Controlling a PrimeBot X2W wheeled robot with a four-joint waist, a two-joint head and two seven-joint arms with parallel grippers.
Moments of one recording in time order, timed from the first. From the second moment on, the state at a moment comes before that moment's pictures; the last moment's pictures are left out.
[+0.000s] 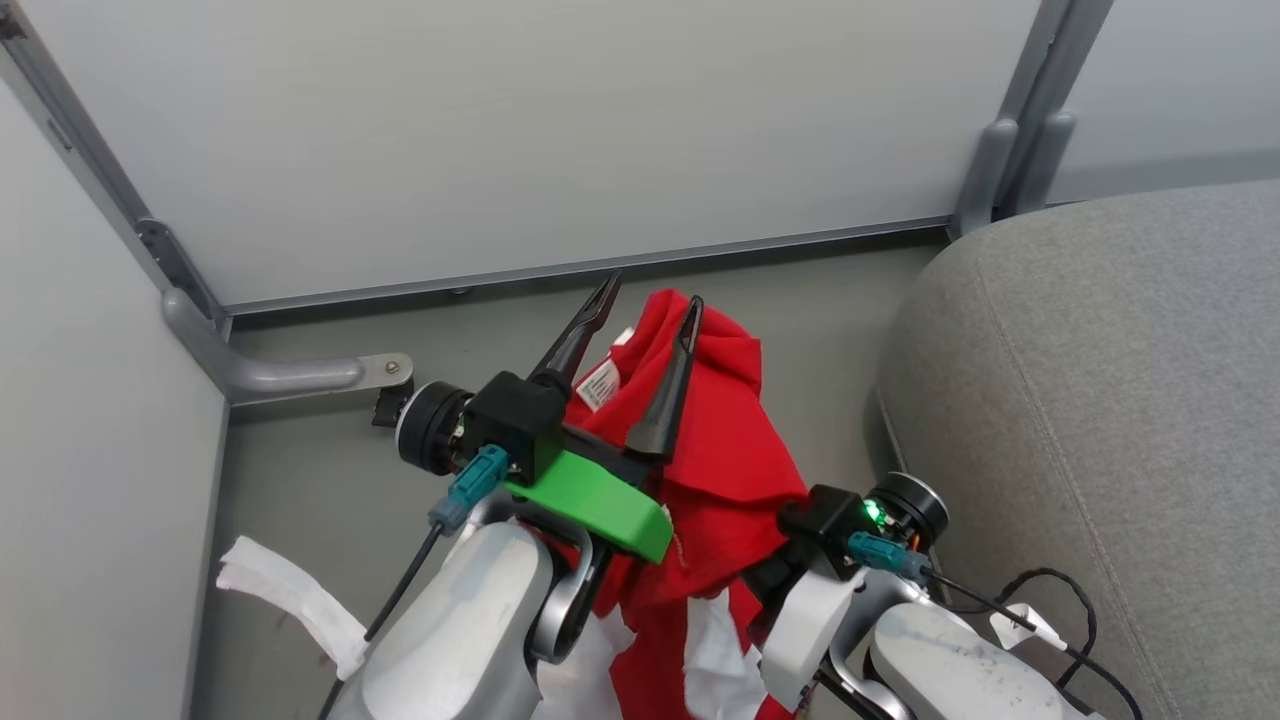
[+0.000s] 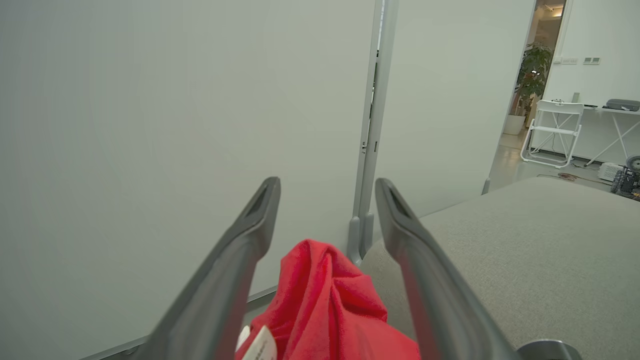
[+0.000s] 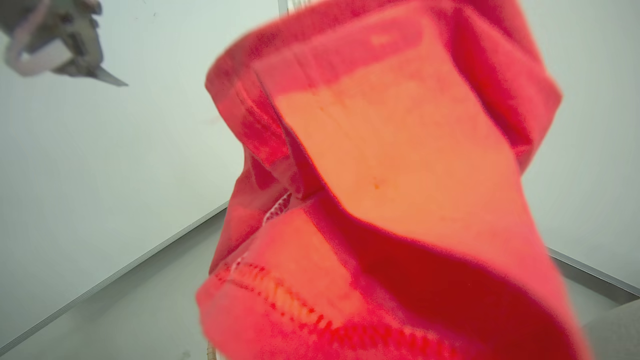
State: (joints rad) left arm -0.47 0.05 -0.64 0.28 -0.43 -0.01 -0.26; right arm -0.45 -0.16 0.79 0.47 0.38 0.13 -0.26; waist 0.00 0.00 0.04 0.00
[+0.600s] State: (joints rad) left arm -0.35 0.05 -0.47 0.35 -0.32 -0.07 -0.26; right arm -0.33 -0.19 0.67 0.31 0.37 0.13 -0.26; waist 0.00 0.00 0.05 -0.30
